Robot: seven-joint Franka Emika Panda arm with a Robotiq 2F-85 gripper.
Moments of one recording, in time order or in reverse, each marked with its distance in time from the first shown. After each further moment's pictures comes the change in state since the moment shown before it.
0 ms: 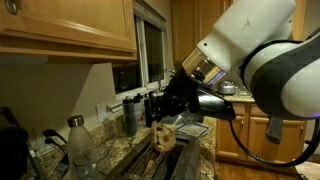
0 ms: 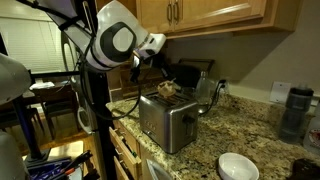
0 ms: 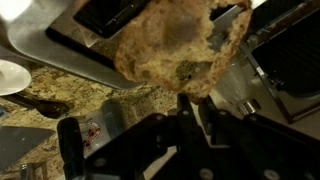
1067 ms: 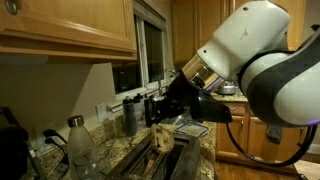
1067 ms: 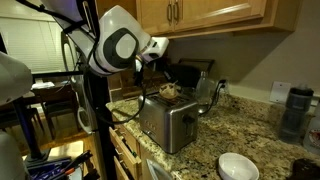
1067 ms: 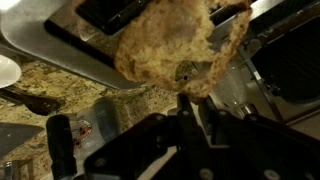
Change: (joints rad) arm -0.082 0.055 0.063 -0.001 0.000 0.083 -0.079
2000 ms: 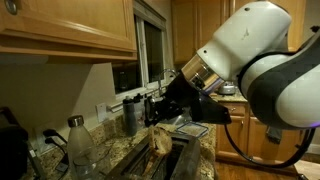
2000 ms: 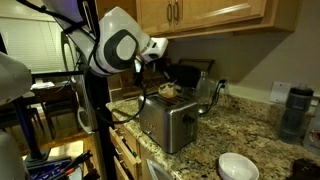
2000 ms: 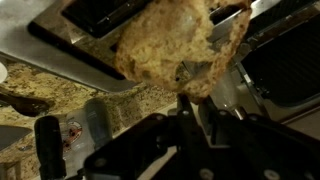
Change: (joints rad) arm 0.024 0.020 -0.011 0.003 0.000 0.026 -0.023
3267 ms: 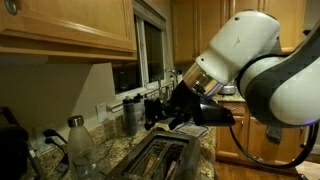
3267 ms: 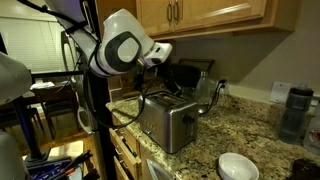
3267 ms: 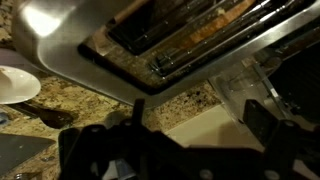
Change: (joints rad) arm 0.017 0.023 -0.055 -0.004 -0.011 -0.087 -0.011
